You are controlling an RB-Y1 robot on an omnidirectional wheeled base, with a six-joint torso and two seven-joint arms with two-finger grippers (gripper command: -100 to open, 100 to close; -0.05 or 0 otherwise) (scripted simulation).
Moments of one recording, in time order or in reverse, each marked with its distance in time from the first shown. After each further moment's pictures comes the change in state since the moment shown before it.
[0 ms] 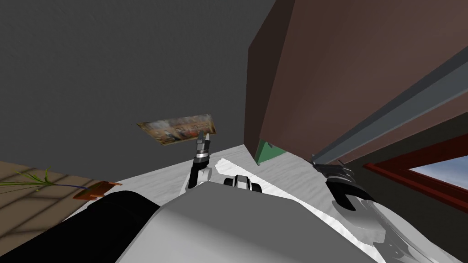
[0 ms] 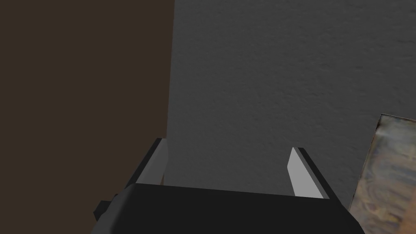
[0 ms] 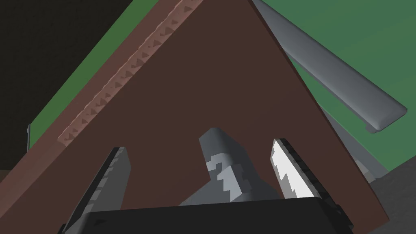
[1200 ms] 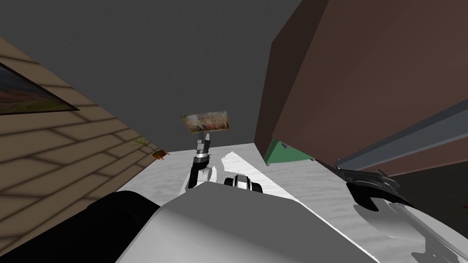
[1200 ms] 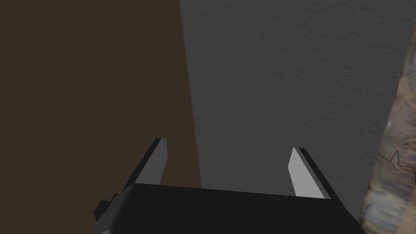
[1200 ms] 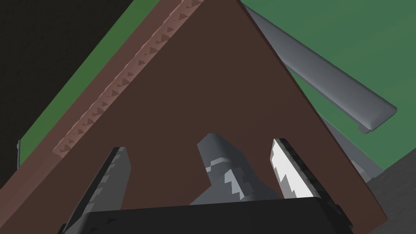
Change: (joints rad) left arm 0.001 0.000 0.000 0.000 0.000 0.000 0.000; right arm -0.006 -0.177 -0.008 0.123 -0.105 0.196 -0.096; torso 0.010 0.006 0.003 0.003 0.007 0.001
